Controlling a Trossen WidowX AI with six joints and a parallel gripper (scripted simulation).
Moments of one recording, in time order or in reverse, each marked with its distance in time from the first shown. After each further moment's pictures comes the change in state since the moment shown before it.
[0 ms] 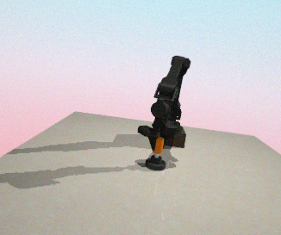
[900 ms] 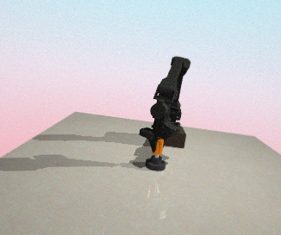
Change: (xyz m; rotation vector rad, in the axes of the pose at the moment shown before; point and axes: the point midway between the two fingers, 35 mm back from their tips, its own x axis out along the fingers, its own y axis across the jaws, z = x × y) arm 0.004 0.000 -0.001 -0.197 0.002 0.004
